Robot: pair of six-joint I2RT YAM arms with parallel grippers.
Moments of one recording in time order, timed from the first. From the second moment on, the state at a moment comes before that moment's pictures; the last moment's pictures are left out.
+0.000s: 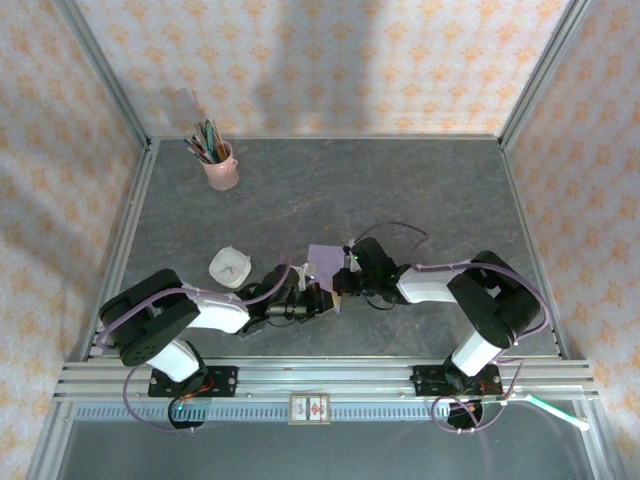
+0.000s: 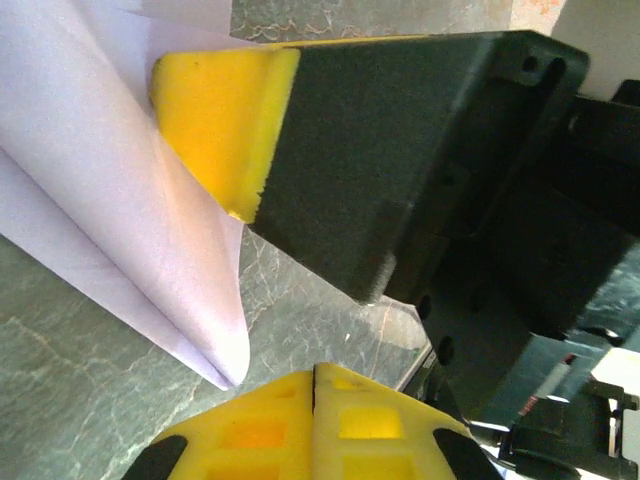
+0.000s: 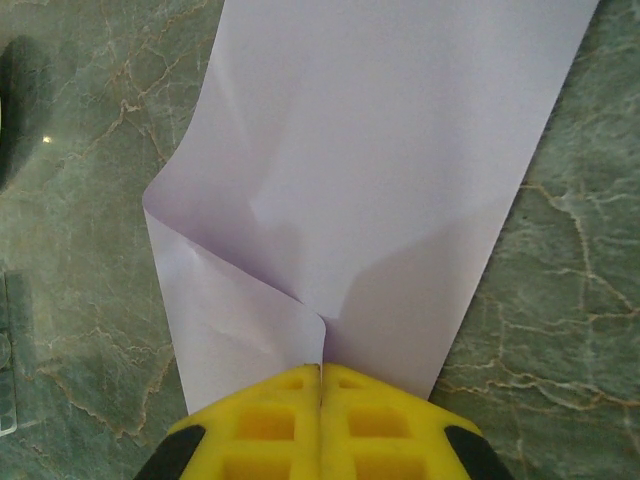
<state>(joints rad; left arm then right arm) -0.84 1.56 0.40 0.59 0.36 -1.25 0.72 1.62 0.61 0.15 -0.29 0.67</state>
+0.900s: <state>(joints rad) -0.84 1.71 0.44 0.65 0.37 -1.25 0.72 1.62 0.61 0.15 -0.29 0.67</state>
